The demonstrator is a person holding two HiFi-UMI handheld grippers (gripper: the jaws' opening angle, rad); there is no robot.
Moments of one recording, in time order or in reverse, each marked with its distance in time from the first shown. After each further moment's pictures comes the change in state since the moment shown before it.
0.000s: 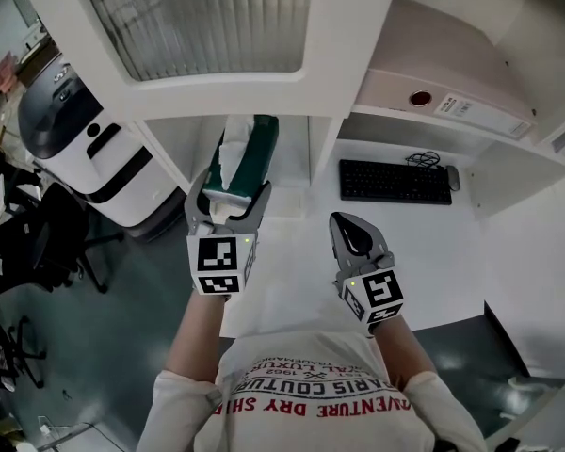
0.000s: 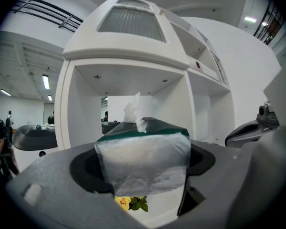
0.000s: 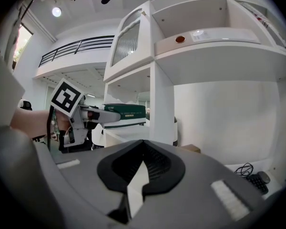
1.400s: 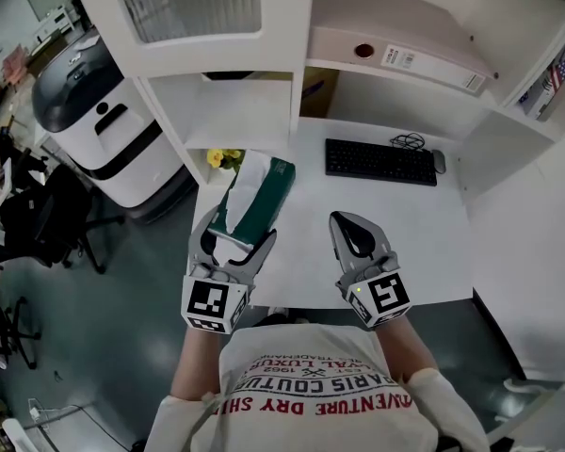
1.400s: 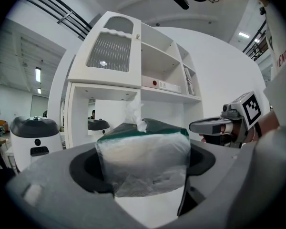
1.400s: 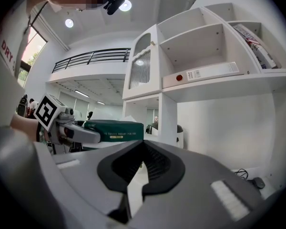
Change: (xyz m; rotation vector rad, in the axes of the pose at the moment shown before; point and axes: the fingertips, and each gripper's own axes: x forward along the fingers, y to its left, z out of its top) left arm -0.140 -0.116 -0.017 -0.042 -0.030 -0.154; right arm -0.115 0.022 0.023 -0.052 -0.126 0.103
